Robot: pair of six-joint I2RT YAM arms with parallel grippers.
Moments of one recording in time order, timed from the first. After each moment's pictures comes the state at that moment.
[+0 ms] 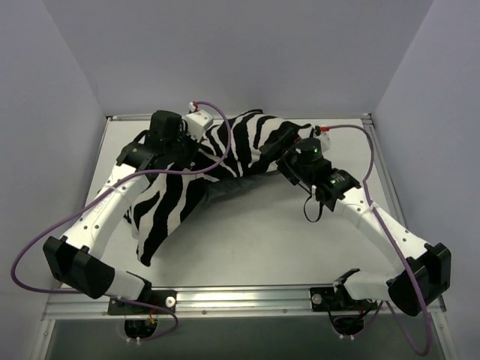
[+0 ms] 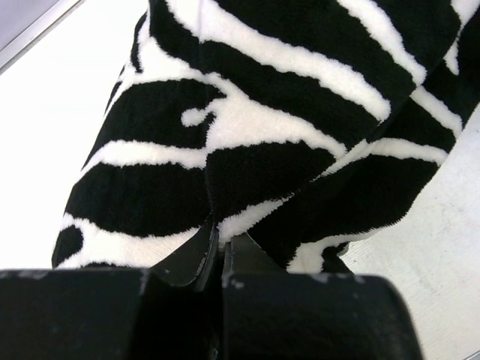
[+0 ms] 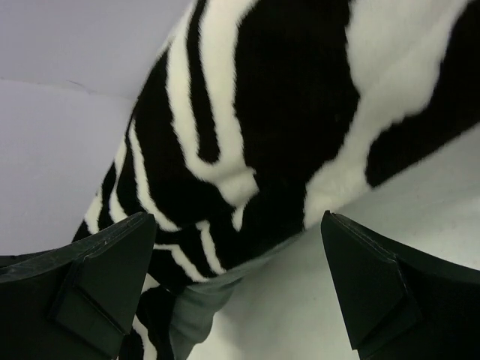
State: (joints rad) left arm -0.45 1.43 1.51 -0.73 0.05 0.20; right arm 0.51 1.26 1.11 -0.30 0.15 1.06
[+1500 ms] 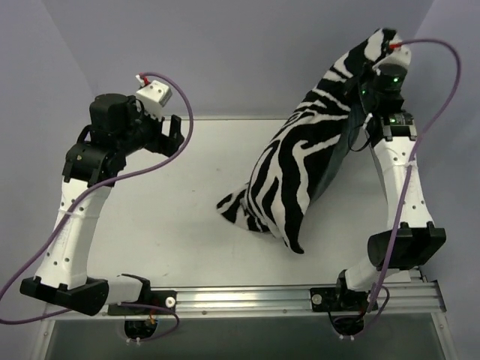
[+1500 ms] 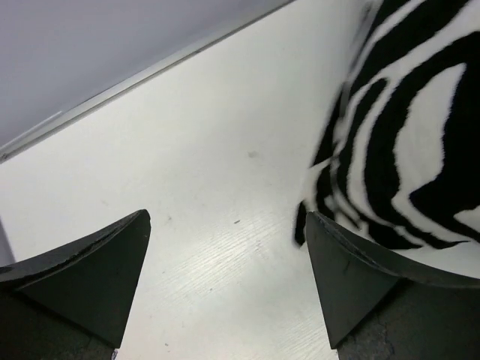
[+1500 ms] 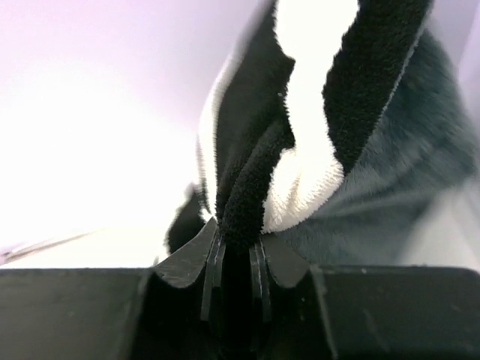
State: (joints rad) left arm -0.33 1.31 1.76 -0.86 0.18 0.14; right arm 0.01 1.57 1.69 -0.35 0.04 0.46
